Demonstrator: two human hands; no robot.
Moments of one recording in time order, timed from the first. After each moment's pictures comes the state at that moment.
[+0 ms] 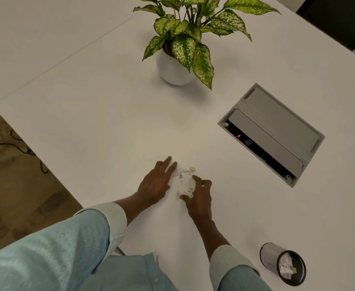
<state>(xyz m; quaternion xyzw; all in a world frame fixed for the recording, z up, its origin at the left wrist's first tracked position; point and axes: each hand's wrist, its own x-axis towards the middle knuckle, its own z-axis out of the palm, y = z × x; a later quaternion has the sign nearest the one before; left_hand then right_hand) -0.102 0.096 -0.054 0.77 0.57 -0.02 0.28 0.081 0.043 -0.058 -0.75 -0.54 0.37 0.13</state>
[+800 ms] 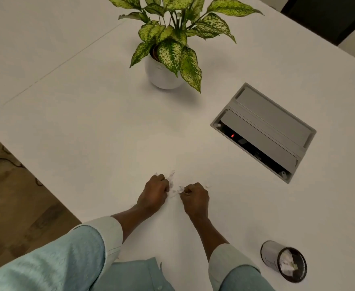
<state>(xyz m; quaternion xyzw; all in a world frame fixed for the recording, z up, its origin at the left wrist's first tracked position) -0.090 0.082 -0.055 0.74 0.59 0.08 0.32 0.078 0.057 -0.060 -0.78 -0.51 0.33 0.14</state>
